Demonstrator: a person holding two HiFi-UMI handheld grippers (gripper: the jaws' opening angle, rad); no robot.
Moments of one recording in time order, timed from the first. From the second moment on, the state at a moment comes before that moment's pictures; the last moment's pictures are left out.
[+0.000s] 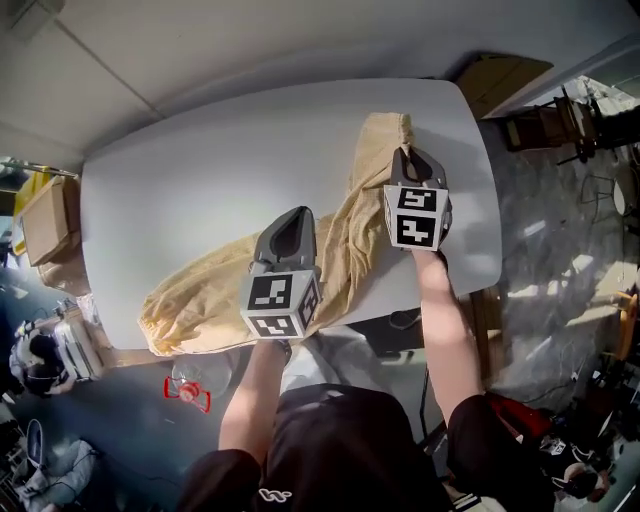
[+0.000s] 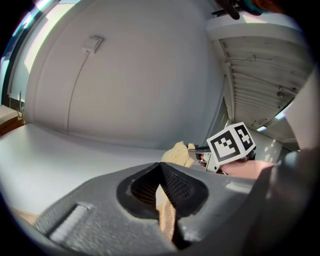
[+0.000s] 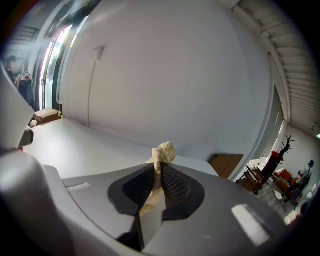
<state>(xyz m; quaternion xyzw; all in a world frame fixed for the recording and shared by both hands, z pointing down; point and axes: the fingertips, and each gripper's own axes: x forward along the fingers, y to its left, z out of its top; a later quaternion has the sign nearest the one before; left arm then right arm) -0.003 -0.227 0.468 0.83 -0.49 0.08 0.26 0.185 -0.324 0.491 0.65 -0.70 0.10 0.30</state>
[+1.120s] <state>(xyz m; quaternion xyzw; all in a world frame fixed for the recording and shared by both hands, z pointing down) 0.129 -0.127 0.454 0.90 -0.36 0.14 0.22 0.419 -0.081 0.535 0.73 -0.61 0.31 0.05</state>
